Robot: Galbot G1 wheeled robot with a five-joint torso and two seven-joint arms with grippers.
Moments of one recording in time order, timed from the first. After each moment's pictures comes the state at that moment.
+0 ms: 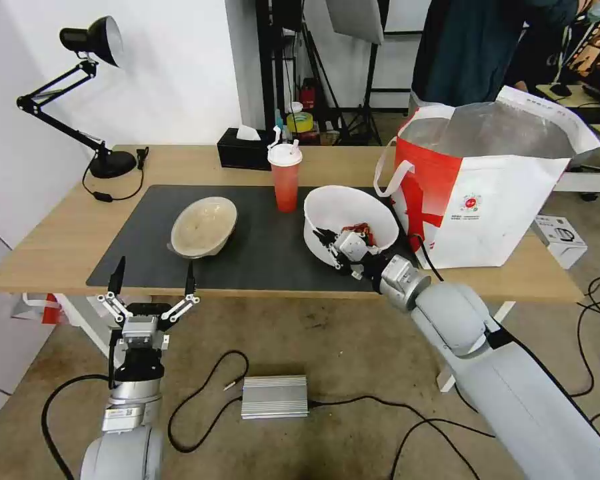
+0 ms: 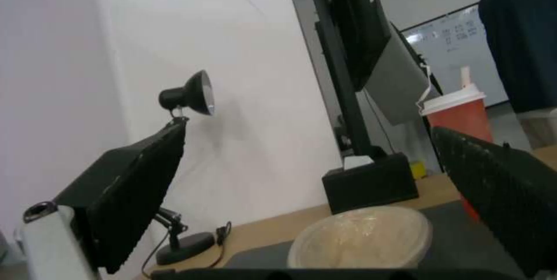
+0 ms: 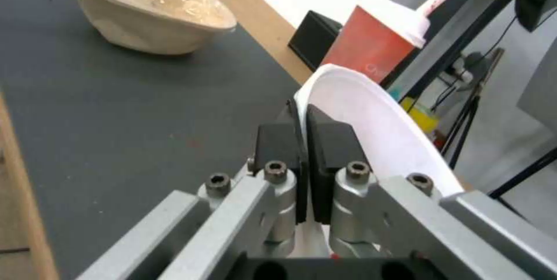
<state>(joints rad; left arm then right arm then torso) 1.60 -1.61 -0.77 -2.04 0.15 -0.62 0.08 -0.94 1.08 0.13 2.00 -0.04 -0.28 -0.36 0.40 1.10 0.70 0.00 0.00</state>
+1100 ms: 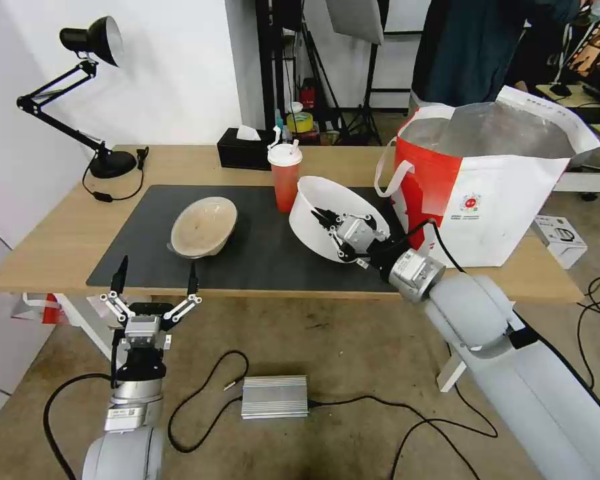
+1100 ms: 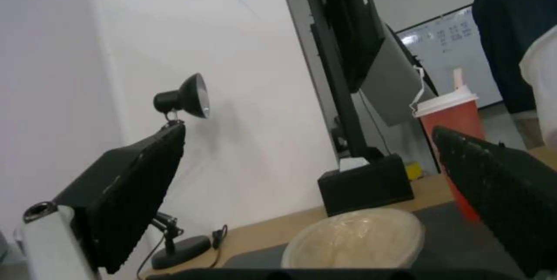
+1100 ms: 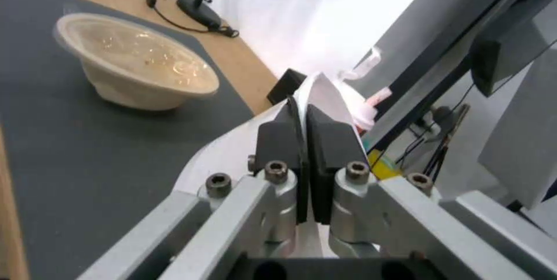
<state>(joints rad) 1.60 -1.61 -0.77 -2.04 0.17 -0.62 0.08 -0.93 1.03 0.17 2.13 -0.05 -0.27 -0.38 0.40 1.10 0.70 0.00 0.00</state>
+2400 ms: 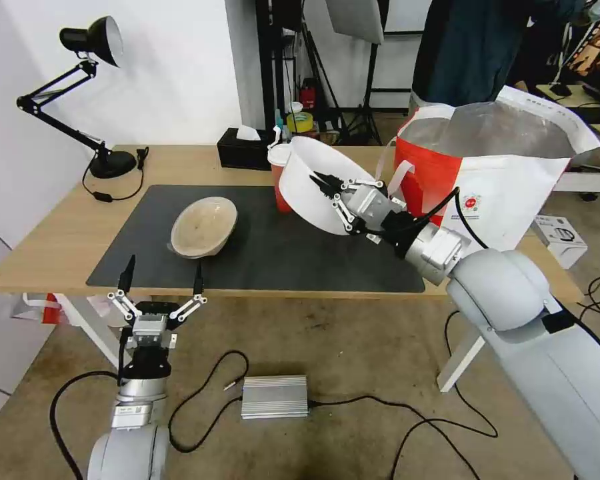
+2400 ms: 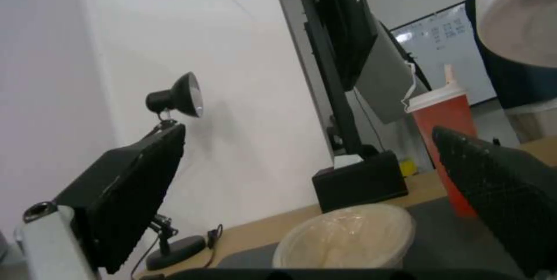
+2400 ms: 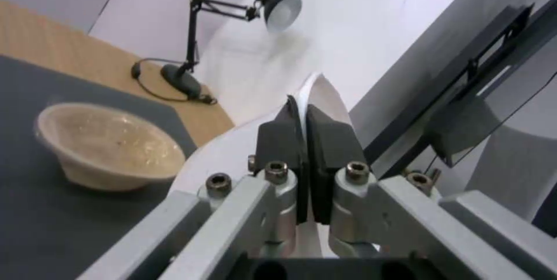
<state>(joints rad) 1.59 -1.61 -0.76 -2.03 0.19 -0.62 0.08 -0.83 0.99 0.21 2.20 0.05 -0.22 -0.39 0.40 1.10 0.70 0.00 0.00</state>
